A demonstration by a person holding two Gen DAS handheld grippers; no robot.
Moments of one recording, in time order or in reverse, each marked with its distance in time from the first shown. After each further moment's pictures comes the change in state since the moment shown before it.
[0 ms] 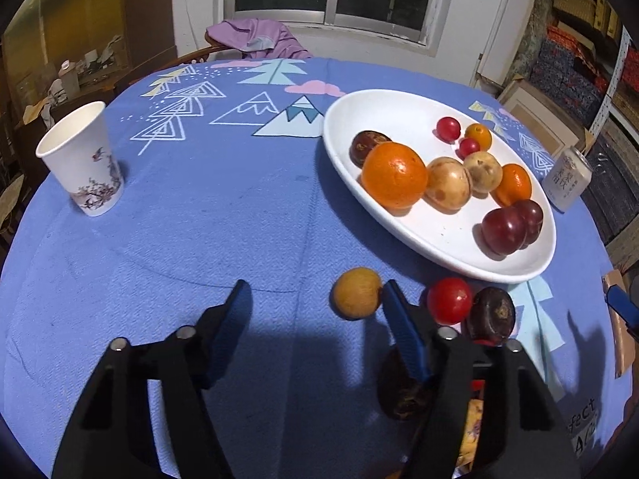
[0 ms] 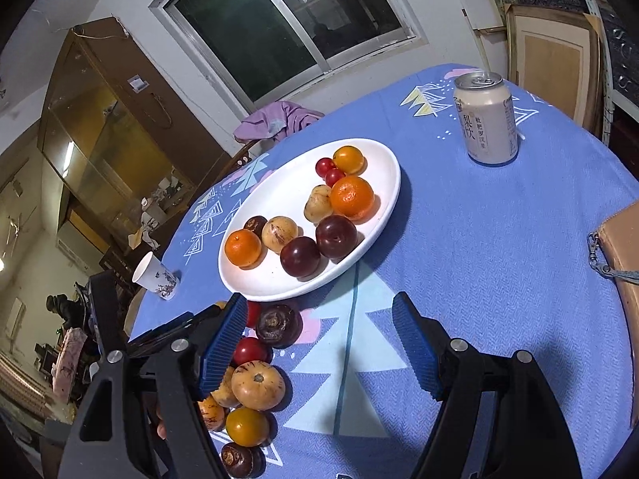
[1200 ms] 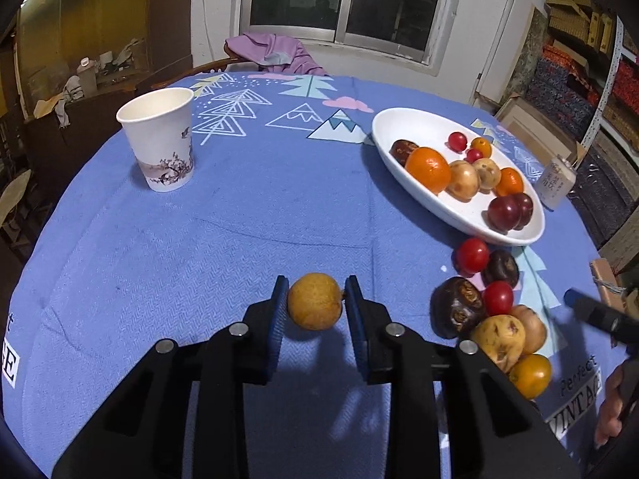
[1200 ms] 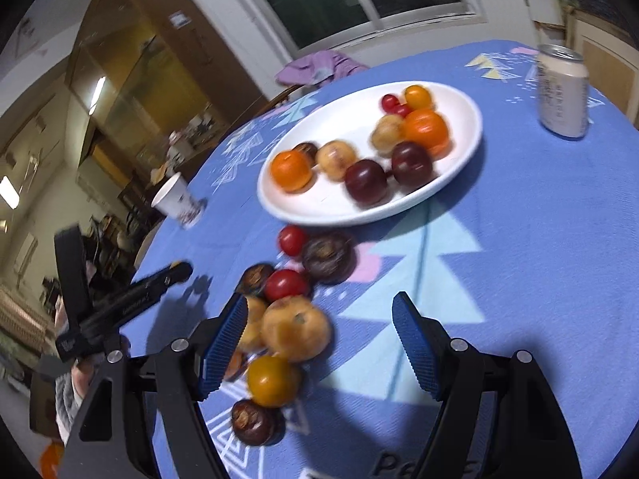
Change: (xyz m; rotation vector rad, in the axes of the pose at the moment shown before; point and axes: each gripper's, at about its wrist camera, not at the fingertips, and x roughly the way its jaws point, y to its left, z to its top) left arm -0.055 0.061 -0.037 -0.030 -0.074 -0.025; right arm 0.030 0.042 -0.038 -0.179 0.175 0.088
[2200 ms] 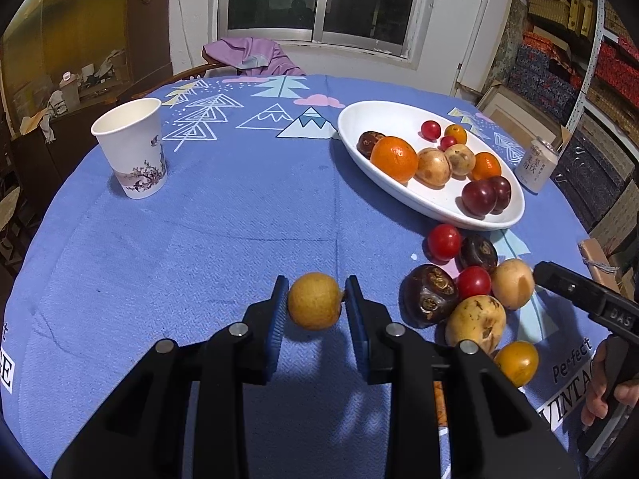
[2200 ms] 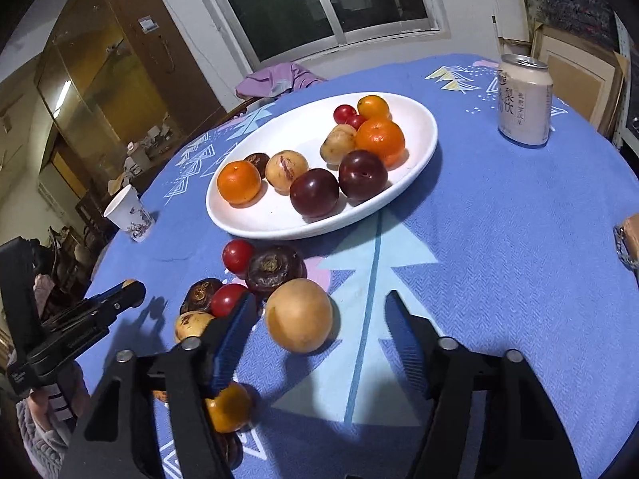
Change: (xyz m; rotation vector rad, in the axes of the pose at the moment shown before) left arm -0.001 -0.022 -0.007 0.065 0.006 -0.026; right arm 0.010 -0.007 0.003 0.024 -0.062 -0.185
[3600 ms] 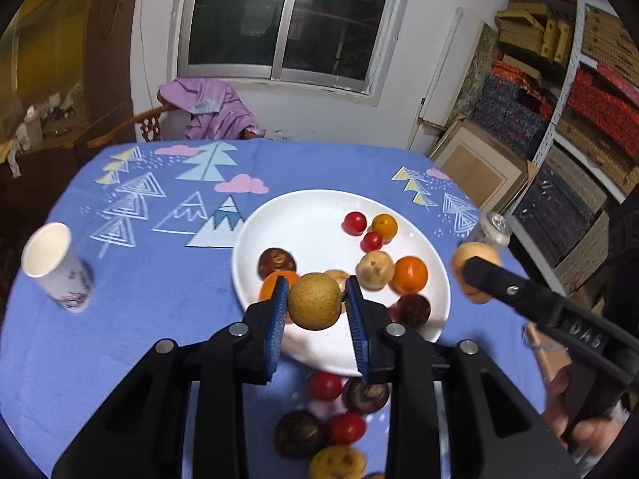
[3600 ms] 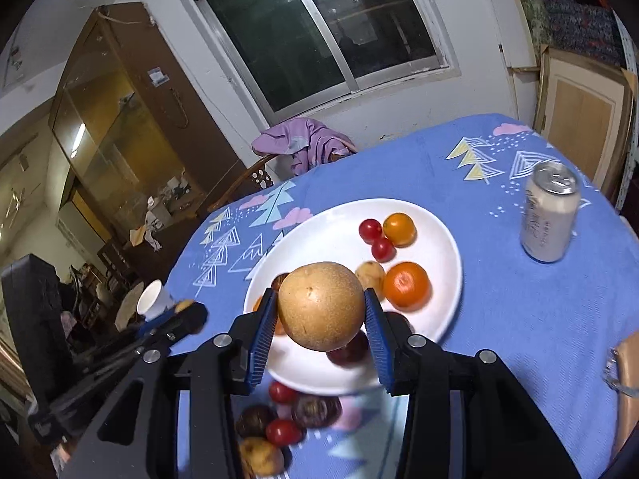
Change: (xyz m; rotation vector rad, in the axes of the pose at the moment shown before) left arm 0.002 -0.081 0.114 -0.014 -0.091 -0.137; right arm -0.015 -0.005 0.115 0.065 -0.136 0.095
